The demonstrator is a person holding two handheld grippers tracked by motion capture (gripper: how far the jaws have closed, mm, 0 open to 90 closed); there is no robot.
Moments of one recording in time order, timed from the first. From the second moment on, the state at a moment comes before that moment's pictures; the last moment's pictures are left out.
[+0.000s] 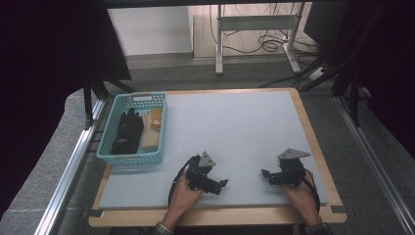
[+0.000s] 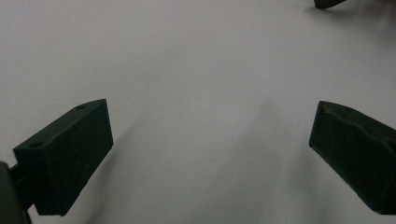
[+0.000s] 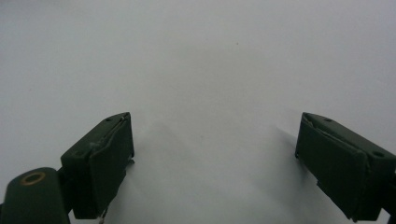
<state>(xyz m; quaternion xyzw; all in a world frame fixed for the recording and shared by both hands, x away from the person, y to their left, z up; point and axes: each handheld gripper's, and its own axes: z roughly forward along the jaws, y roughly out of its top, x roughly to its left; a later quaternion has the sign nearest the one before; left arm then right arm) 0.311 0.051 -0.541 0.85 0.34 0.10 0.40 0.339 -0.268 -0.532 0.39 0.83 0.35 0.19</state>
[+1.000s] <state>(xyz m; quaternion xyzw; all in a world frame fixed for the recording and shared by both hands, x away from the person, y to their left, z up) 0.312 0.041 -0.544 0.87 0.34 0.12 0.35 0.339 -0.268 -0.532 0.39 0.83 0.34 0.19</state>
